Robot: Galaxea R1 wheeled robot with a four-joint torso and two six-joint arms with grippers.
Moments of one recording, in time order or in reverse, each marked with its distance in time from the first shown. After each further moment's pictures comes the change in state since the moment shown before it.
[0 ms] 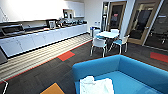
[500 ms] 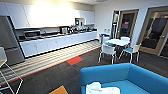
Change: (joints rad) left arm 0.007 0.000 -0.002 0.000 0.000 0.000; right arm -0.019 0.000 0.000 0.000 0.000 0.000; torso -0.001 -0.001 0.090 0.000
